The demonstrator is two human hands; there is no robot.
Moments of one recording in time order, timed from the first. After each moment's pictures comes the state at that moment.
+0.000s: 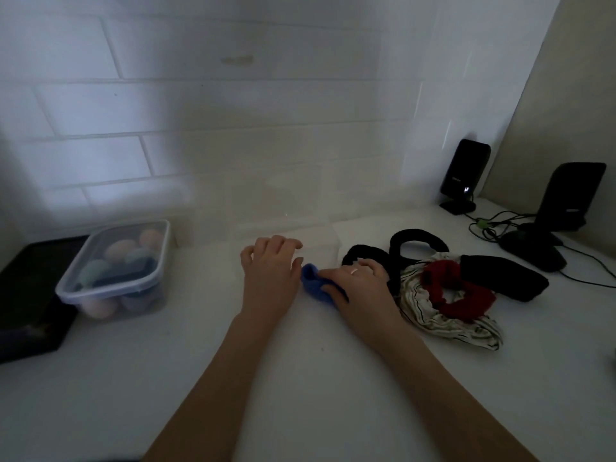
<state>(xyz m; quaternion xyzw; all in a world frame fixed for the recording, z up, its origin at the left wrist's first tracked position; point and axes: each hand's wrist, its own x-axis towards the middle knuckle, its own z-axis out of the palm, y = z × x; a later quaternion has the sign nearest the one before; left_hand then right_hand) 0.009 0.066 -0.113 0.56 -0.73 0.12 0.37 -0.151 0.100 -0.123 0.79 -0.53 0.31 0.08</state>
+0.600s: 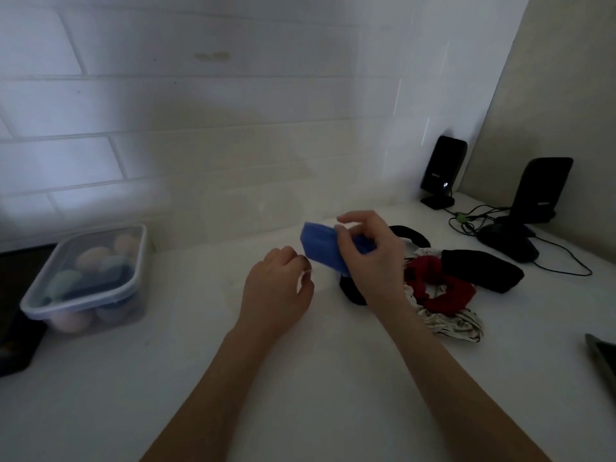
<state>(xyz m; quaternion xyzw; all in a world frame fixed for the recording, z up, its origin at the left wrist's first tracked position) -0.007 0.097 -0.097 0.47 -0.80 0.06 0.37 -0.158 0.109 -0.064 0.61 -0.47 0.63 -0.07</state>
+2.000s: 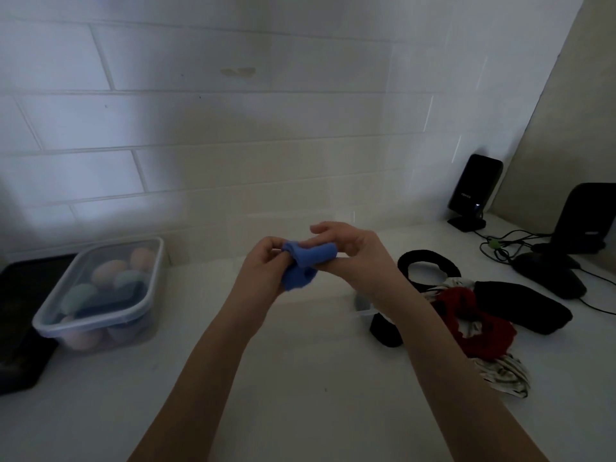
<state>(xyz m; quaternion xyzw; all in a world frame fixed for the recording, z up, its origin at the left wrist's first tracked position) 0.014 0.068 -0.053 0.44 -0.52 -0.49 0.54 -0.138 0.070 -0.031 0.68 -0.38 0.49 -0.38</state>
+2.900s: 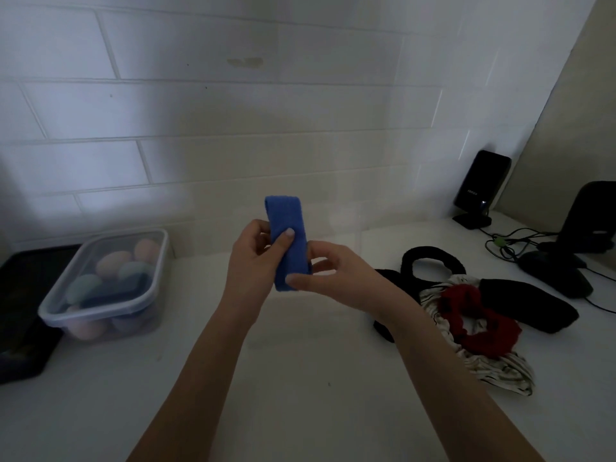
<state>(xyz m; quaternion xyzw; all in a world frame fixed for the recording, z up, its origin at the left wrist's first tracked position) 0.023 0.069 -0.052 0.46 -0.54 -0.38 0.60 -0.121 0.077 -0.040 0.72 -0.45 0.33 -0.40</state>
